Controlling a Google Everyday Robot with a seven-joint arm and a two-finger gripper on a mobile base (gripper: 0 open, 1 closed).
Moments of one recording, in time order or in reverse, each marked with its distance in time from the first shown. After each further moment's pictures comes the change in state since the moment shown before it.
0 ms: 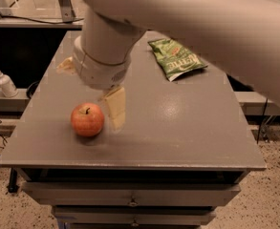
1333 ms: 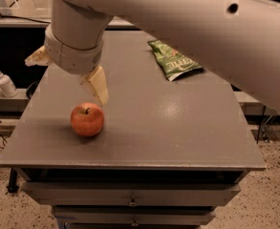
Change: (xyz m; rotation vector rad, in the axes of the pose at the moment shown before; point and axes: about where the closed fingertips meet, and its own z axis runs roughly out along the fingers) arm -0.011 -0.060 0.013 0.036 0.024 -0.372
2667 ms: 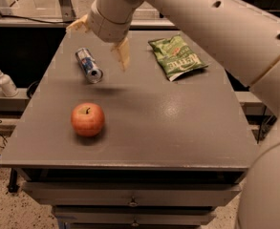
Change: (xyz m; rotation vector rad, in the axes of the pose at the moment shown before) arm 0.158 -0.002 0.013 0.081 0.114 0.031
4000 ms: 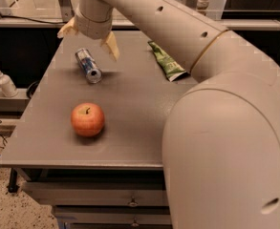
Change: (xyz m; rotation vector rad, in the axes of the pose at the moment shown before) arm 0.043 -0.038 0.064 -0.080 0.042 -0.200
